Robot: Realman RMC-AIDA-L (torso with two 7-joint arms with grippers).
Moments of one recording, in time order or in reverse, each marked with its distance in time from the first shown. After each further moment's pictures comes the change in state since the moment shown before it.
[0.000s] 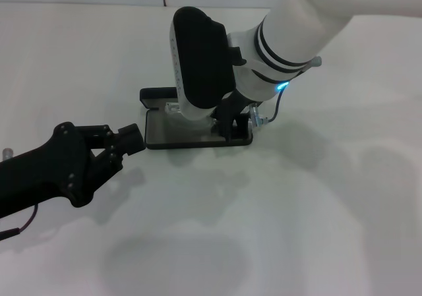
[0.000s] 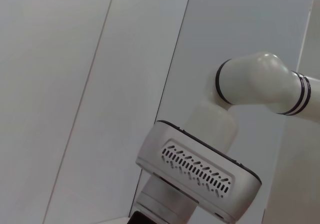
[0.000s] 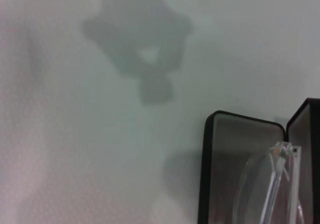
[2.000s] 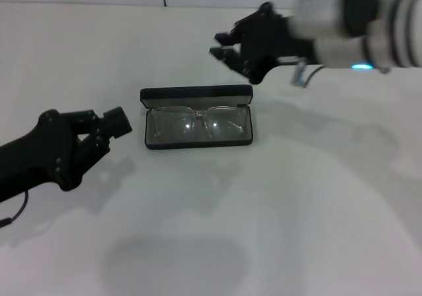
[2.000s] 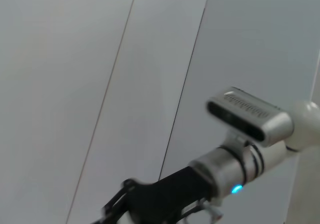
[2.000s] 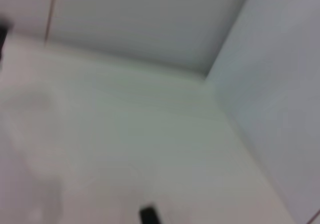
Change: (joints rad) left arm 0.001 -0.007 -0.063 -0.002 0.000 0.000 -0.008; right arm -0.633 -0.005 0.344 -0.525 0.211 0.200 -0.214
